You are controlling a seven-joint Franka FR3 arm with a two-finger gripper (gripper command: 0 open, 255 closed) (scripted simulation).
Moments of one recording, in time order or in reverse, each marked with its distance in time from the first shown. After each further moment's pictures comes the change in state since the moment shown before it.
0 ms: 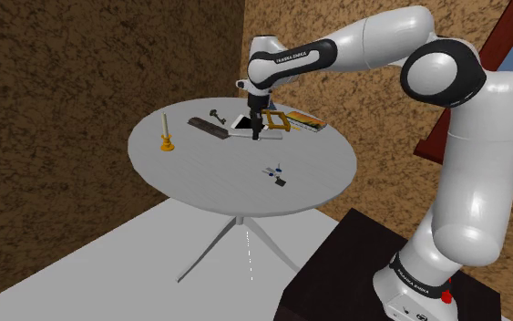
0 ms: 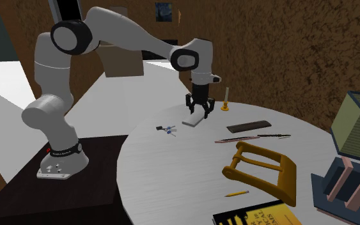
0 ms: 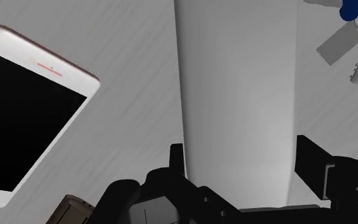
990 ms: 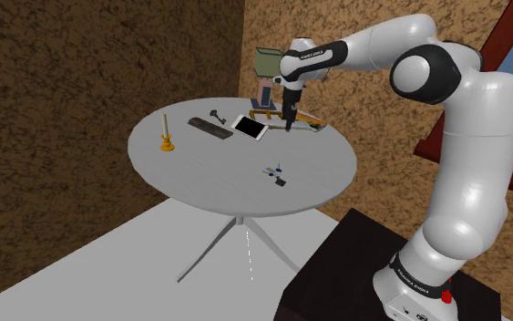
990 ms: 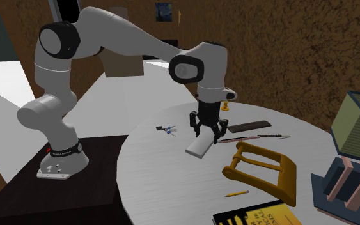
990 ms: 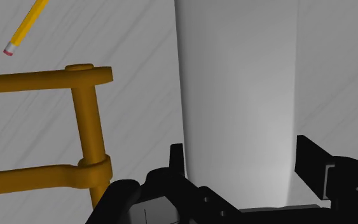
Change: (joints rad) arm -0.215 0.053 -0.095 0.068 0.042 -0.015 -0.318
